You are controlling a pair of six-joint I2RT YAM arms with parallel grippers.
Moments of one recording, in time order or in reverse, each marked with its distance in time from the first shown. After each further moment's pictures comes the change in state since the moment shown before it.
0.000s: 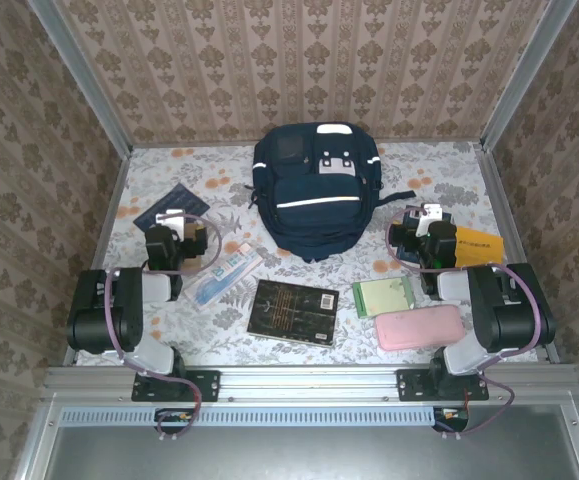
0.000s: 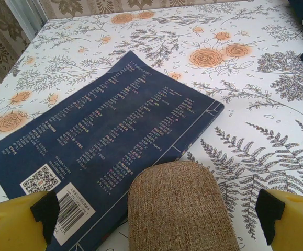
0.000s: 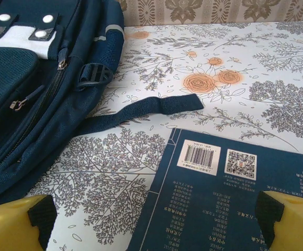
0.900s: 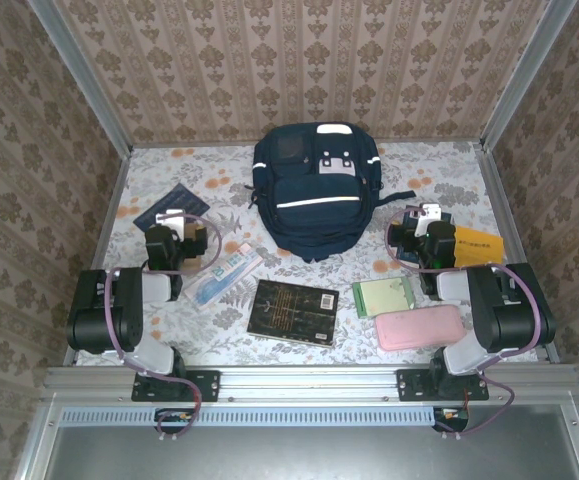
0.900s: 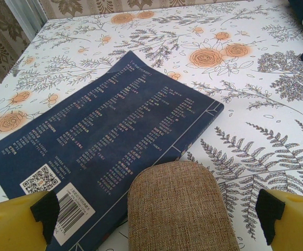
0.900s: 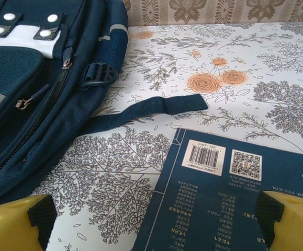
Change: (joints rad) left arm 0.000 0.000 0.000 0.000 0.000 0.000; right arm 0.011 0.000 0.000 0.000 0.001 0.000
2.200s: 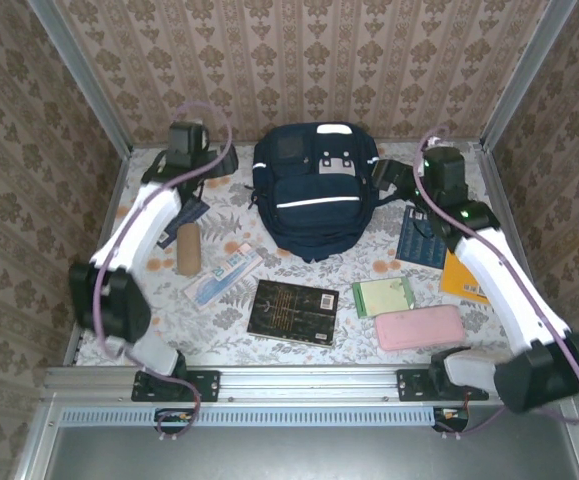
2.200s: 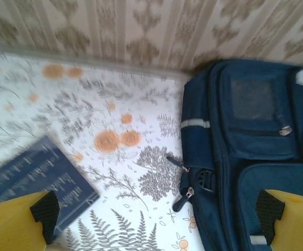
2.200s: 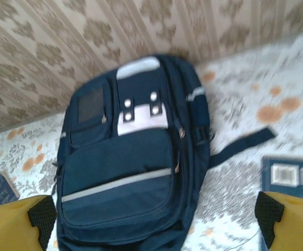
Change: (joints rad) left arm -0.272 0.163 1.149 -1.249 -0.092 -0.416; right arm 0.202 -0.272 0.792 -1.228 0.027 0.471
